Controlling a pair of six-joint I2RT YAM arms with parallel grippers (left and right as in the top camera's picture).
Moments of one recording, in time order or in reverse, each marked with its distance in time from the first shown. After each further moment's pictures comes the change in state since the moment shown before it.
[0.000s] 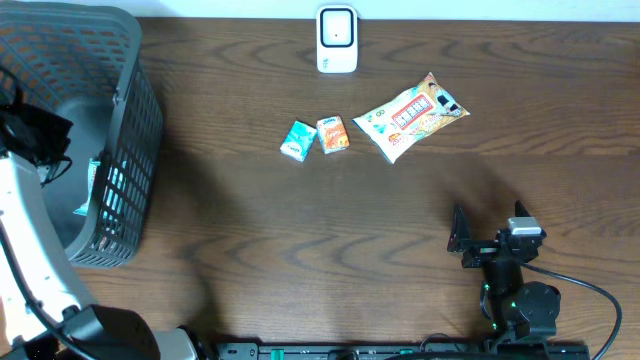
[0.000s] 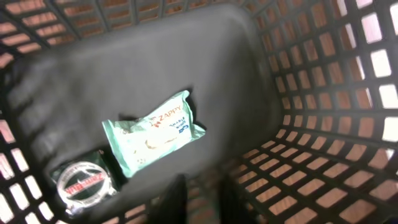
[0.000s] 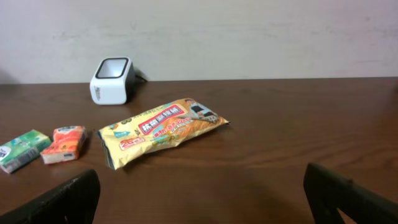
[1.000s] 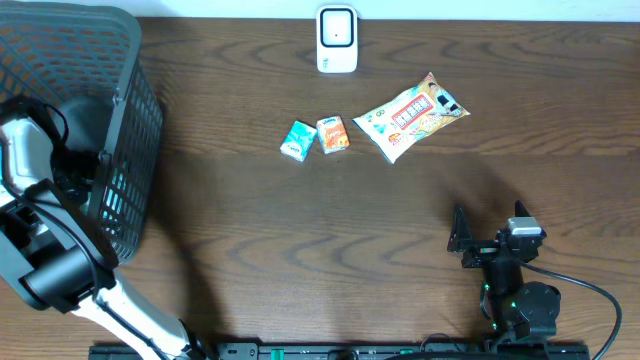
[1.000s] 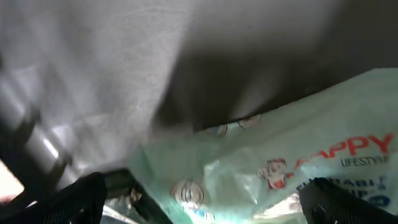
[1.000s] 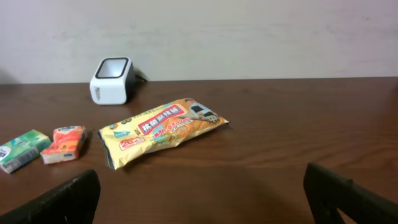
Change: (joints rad) left arm 0.041 0.486 -0.014 -0.095 -0.111 0.052; right arm 0.000 0.000 0.000 0.000 0.000 0.000
